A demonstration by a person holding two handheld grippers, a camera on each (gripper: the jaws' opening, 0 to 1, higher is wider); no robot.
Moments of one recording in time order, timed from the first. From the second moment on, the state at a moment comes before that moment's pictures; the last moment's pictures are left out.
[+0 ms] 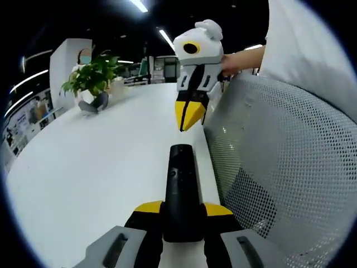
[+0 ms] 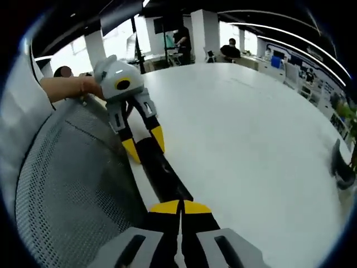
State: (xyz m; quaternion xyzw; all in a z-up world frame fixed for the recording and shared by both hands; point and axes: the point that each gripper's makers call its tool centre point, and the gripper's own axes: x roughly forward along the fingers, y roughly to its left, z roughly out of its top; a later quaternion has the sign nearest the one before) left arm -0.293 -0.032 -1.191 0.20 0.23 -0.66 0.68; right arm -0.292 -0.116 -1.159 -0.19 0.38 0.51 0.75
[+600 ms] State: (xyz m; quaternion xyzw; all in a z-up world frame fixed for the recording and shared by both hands) left arm -0.292 -0.034 -1.190 0.20 0.23 -0.66 0.69; right arm -0.294 -0.112 -1.181 -0.31 0.40 0.54 0.67
